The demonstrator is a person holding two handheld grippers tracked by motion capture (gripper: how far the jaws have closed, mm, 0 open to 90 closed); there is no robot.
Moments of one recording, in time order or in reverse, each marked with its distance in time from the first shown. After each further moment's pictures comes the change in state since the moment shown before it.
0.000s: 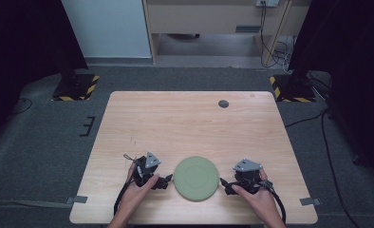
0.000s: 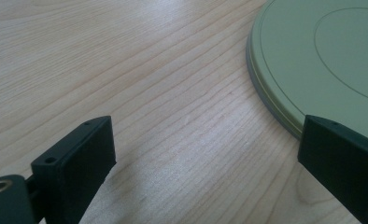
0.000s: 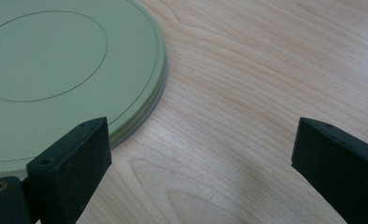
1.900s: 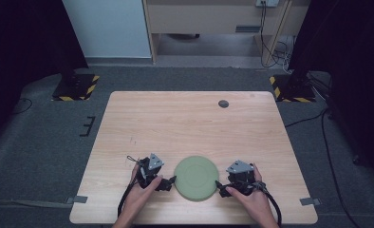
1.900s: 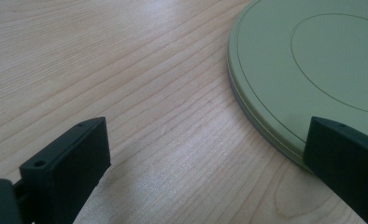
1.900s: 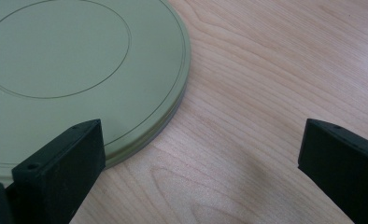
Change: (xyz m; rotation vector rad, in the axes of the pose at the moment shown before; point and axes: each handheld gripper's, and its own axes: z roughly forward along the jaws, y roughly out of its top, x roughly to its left) left arm -0.010 0.001 0.006 -0.018 -0.013 -0.001; right arm 0.015 0.005 0.009 0.024 -0.012 -0.041
